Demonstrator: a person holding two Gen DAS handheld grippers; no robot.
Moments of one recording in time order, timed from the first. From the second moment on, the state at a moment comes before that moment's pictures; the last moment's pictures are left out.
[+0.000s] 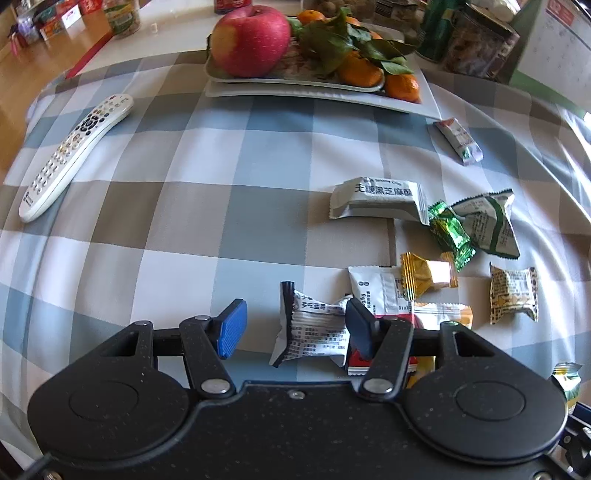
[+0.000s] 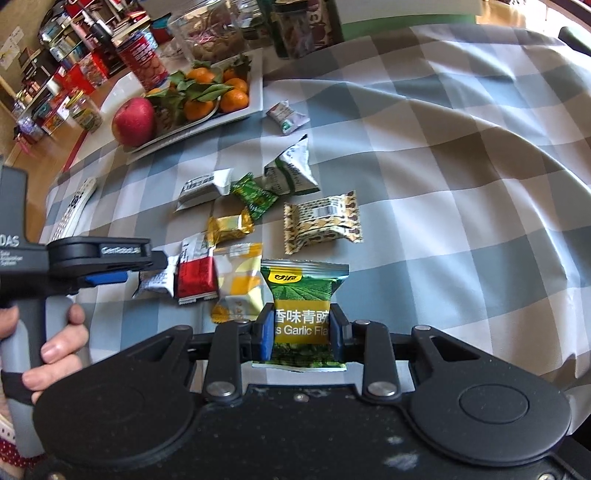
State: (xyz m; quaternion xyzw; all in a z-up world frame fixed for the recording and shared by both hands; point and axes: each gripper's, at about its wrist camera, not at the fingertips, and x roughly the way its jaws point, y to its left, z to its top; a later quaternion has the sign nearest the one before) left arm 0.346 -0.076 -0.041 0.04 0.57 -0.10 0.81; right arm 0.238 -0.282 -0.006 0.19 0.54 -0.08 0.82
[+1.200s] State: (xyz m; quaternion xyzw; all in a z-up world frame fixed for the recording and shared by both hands) left arm 0.330 -0.048 -0.021 -0.02 0.58 -0.09 0.81; right arm 0.247 -0.309 -0.029 0.20 0.57 -0.14 0.79
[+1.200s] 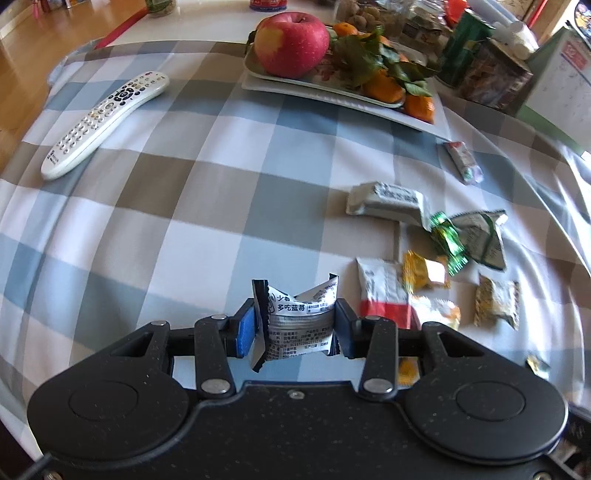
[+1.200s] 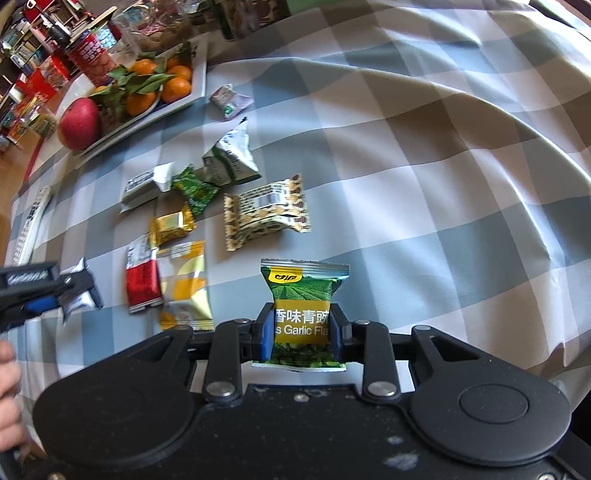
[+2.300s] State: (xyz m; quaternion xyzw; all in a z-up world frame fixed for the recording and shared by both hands) left arm 0.079 0.003 0.021 -0.04 0.54 -0.12 0.83; right arm 0.050 -0.267 0.026 0.21 0.39 -0.15 0.88
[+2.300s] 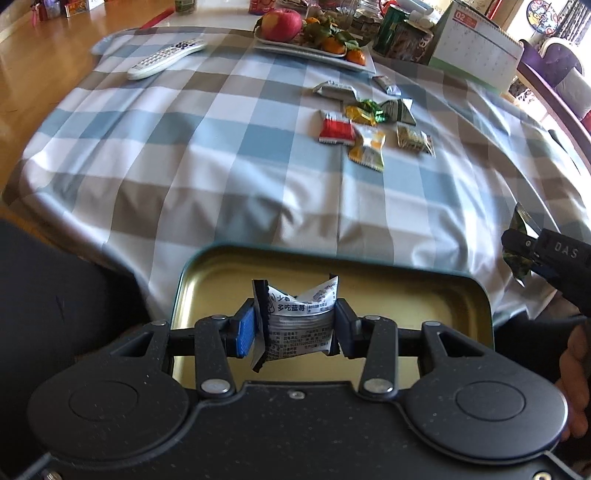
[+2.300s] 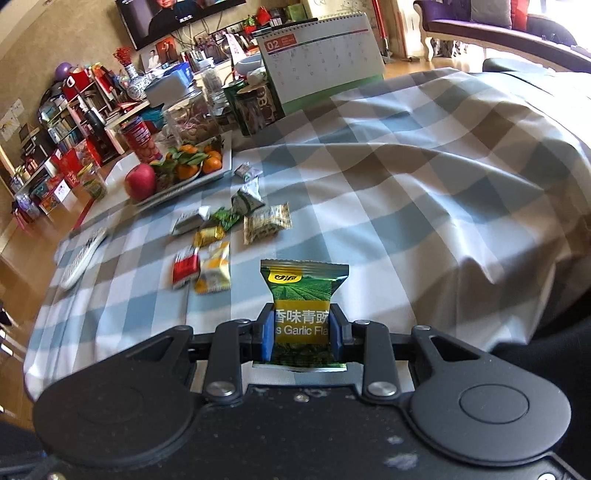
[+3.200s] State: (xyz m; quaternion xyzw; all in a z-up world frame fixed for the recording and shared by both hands) left arm 0.036 0.019 -0.011 -0.03 0.56 -0.08 0.82; right arm -0.043 -0.216 0.010 0.23 0.44 -0.07 0.86
